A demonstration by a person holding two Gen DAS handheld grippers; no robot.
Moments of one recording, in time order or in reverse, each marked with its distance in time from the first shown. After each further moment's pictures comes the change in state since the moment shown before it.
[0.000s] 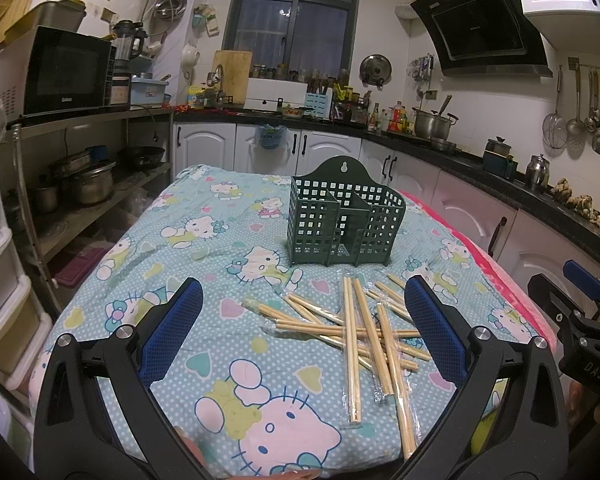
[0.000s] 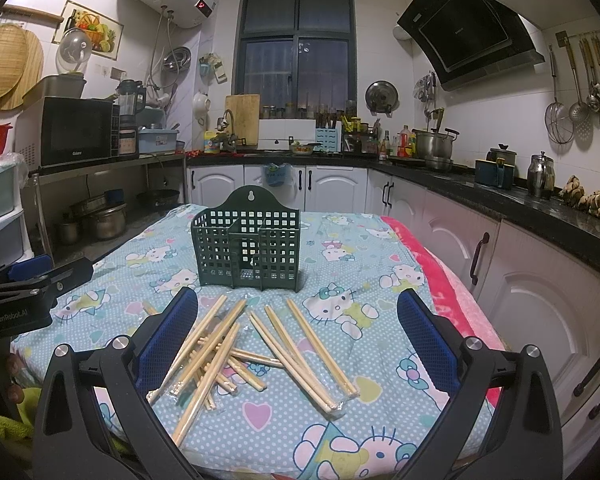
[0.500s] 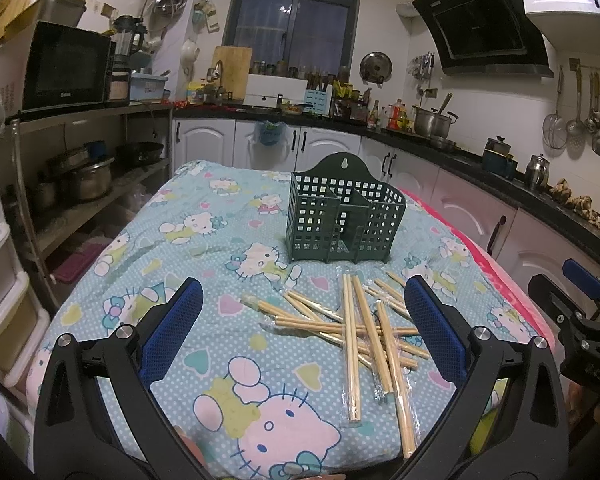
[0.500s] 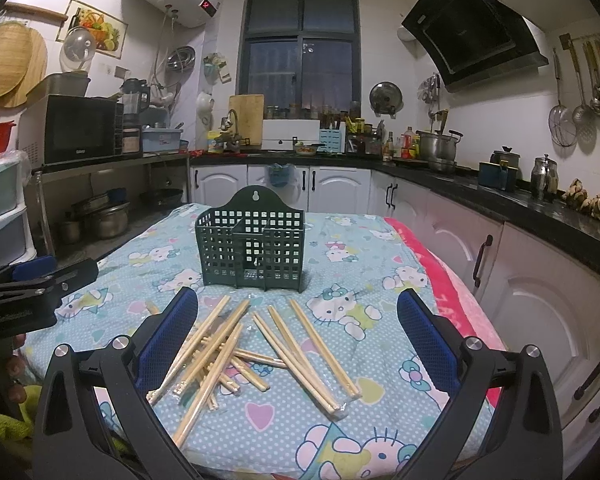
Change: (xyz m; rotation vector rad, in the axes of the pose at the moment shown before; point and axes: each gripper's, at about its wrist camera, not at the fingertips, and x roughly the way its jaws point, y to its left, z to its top) left arm -0.003 -0.009 0.010 -0.006 0.019 -0.004; right arm 0.000 0.003 0.001 -0.008 0.002 0.011
